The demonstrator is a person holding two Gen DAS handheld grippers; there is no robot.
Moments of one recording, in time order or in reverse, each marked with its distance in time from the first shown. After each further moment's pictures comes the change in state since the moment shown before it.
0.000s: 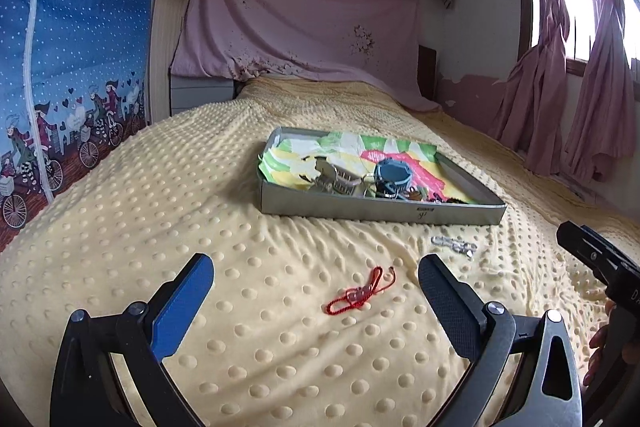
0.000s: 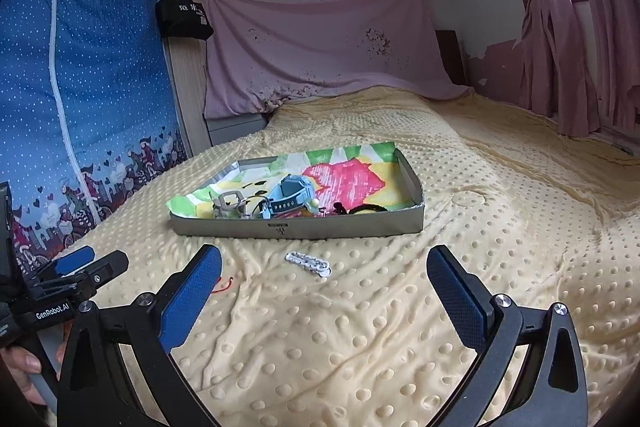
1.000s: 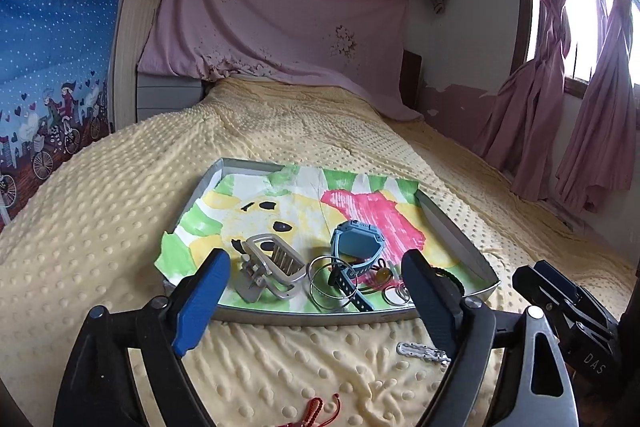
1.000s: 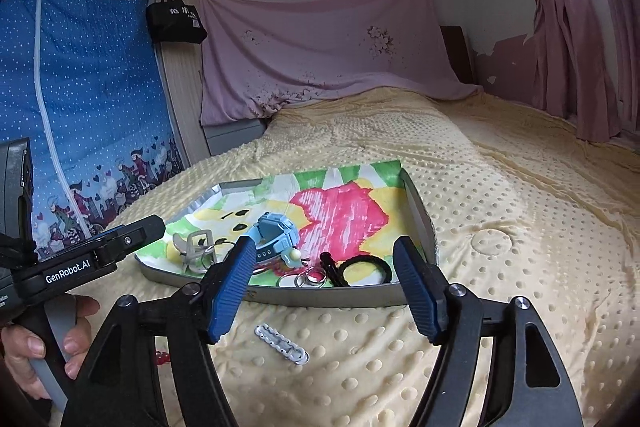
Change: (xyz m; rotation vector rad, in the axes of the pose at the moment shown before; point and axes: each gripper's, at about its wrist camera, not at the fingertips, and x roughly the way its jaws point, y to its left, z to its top) left arm 0.078 -0.040 0.080 -0.040 -0.032 -0.096; right arm 0.079 -0.015 0.045 0.017 -0.030 0.027
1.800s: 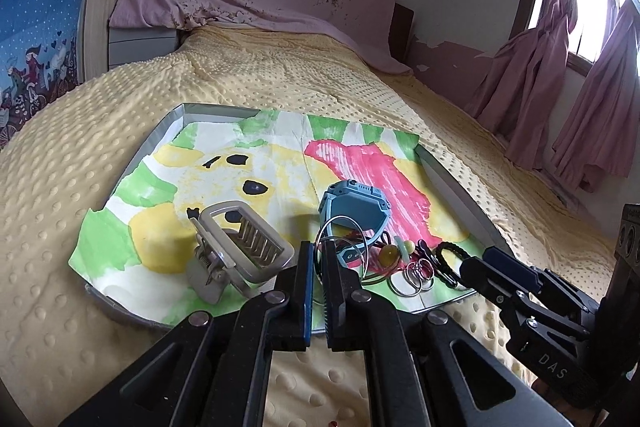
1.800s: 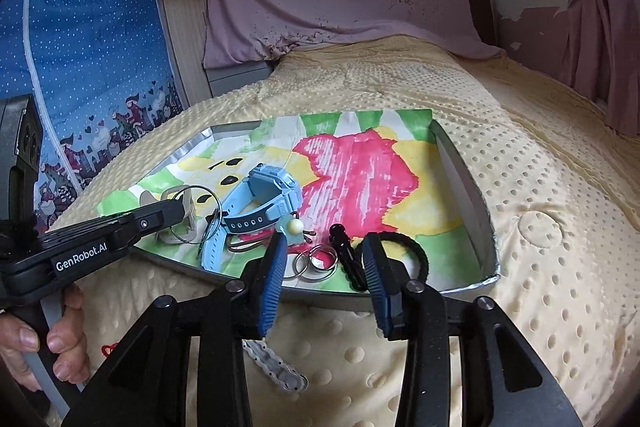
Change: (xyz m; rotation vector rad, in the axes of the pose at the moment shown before) left arm 0.077 -0.003 -0.007 -0.006 0.209 -0.077; right arm 0.084 0.009 -0.009 -0.055 0.211 0.015
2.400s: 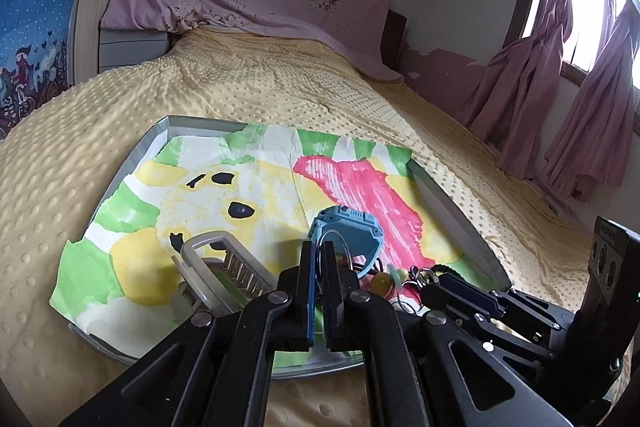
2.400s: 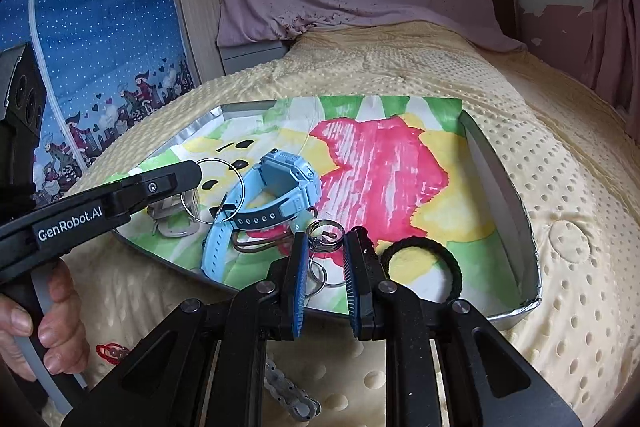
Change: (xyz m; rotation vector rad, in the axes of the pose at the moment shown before) left arm 0.015 0.001 0.015 -0.008 -0.012 -0.042; right arm 0.032 0.016 0.006 -0.056 0.090 0.042
